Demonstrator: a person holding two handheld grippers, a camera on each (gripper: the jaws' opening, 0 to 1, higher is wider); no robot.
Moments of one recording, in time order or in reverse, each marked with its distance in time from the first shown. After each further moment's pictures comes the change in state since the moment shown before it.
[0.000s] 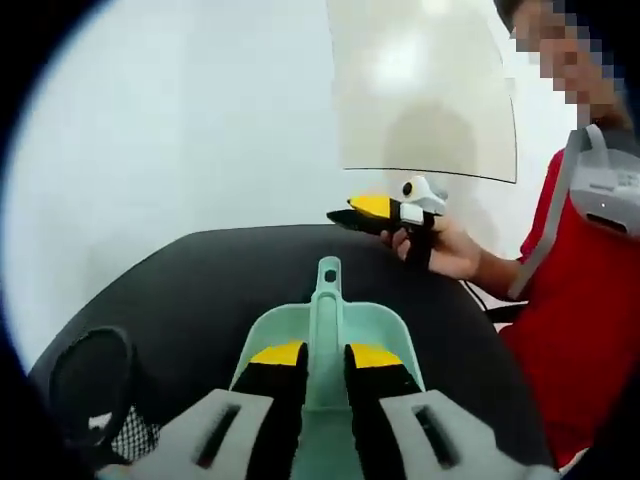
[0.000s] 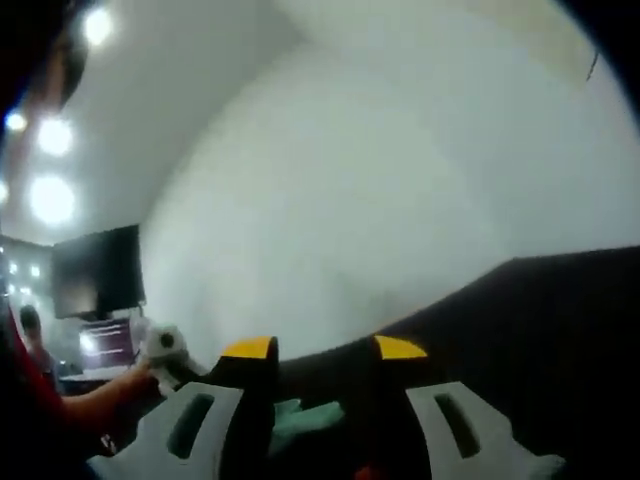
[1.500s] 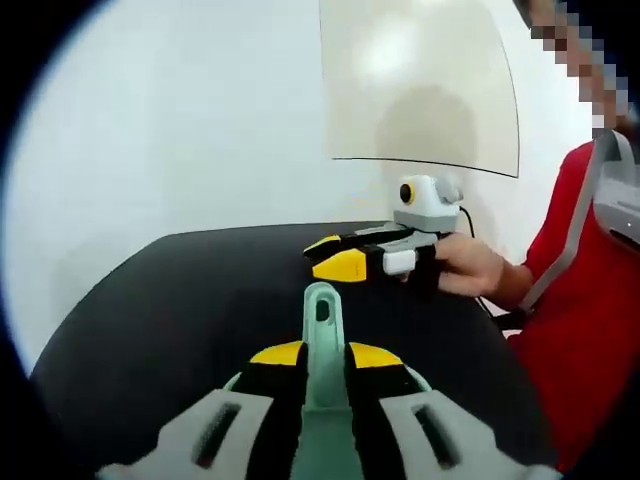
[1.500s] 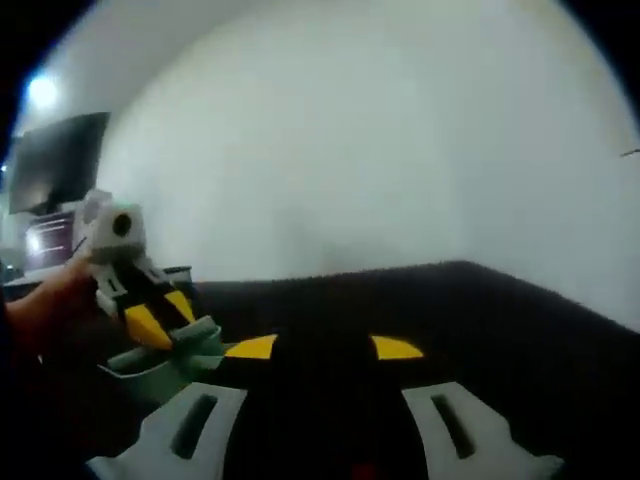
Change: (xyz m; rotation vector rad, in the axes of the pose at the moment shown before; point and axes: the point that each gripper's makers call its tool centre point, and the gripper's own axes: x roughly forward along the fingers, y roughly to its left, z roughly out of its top) left arm 0.072 -0.010 0.020 0.002 0.050 -0.081; right arm 0.002 -0.043 -0.044 -0.327 0.288 -0.224
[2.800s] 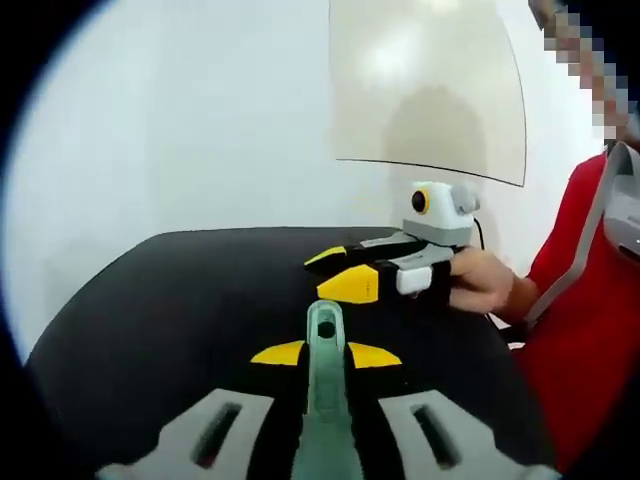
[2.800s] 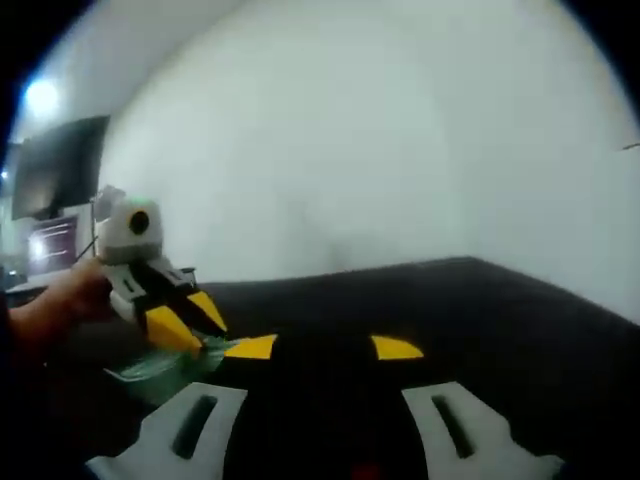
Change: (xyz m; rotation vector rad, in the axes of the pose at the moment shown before) left arm 0.021 0.006 0.015 -0.043 -0.037 -0.018; right arm 0.002 0.003 -0.002 0.026 0.004 0.021
